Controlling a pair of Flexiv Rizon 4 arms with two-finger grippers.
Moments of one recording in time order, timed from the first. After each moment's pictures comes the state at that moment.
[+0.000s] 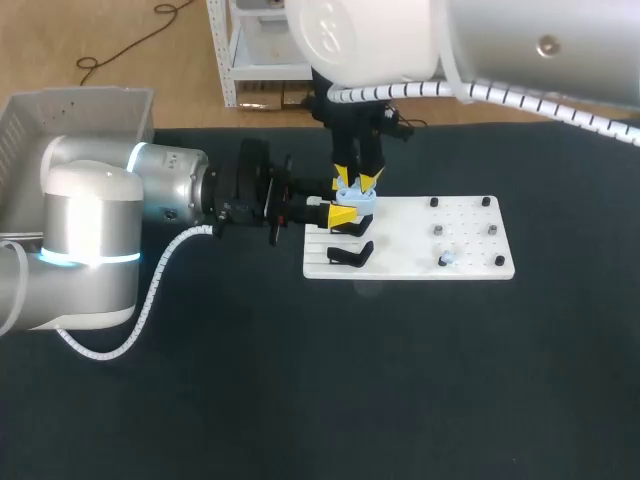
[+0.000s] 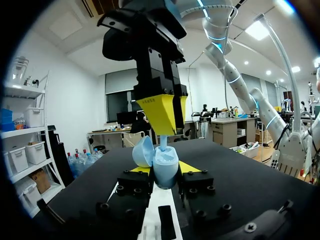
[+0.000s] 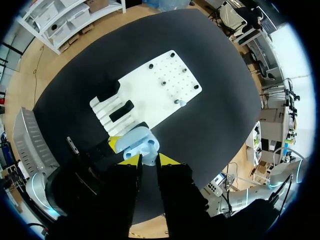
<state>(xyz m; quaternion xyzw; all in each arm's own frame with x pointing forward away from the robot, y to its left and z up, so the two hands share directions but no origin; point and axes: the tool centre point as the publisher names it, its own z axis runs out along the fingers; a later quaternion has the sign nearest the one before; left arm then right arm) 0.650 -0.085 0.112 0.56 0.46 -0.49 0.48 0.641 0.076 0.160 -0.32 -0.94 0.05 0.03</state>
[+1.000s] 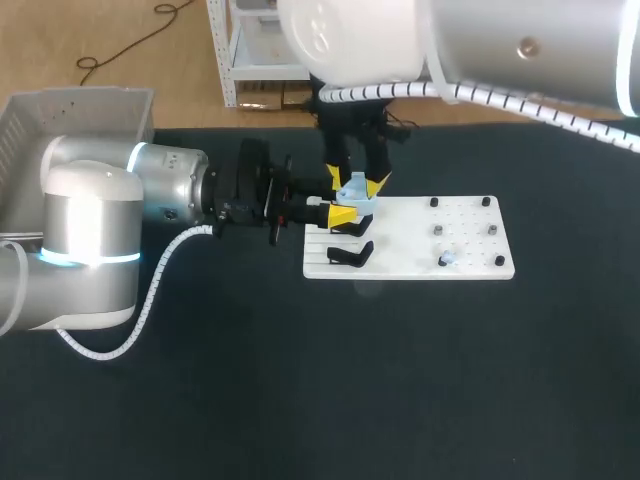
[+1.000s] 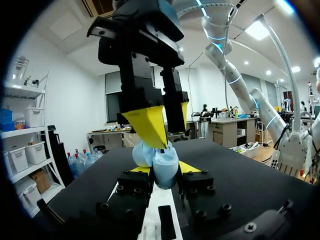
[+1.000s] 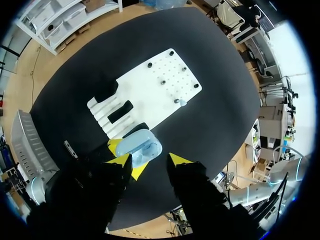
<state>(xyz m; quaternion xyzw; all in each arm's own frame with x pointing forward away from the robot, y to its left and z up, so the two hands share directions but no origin) 0.650 -0.085 0.112 0.56 0.46 -0.49 0.48 0.644 0.079 0.156 -0.33 -0.94 0.05 0.04</state>
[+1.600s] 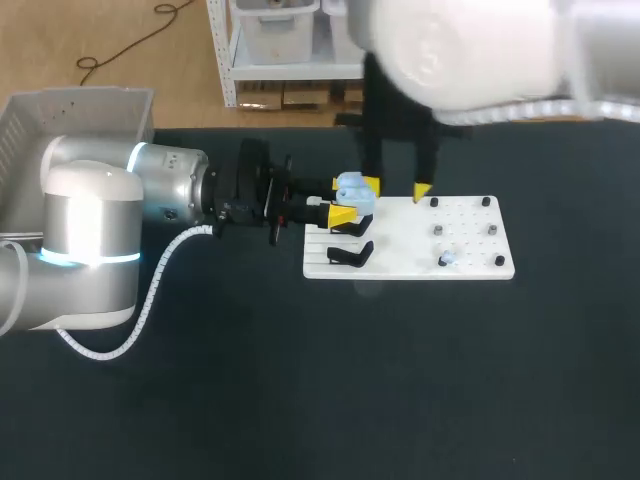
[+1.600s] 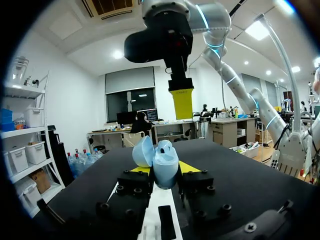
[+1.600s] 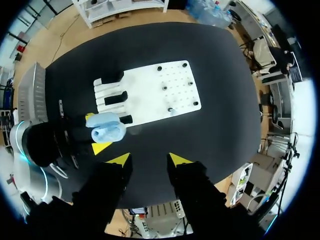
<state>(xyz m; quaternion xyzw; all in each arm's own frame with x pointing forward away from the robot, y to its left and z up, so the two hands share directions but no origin) 0.650 -0.085 0.112 0.56 0.46 -0.49 0.48 0.608 0.025 0.173 -0.13 -0.99 0.02 0.02</state>
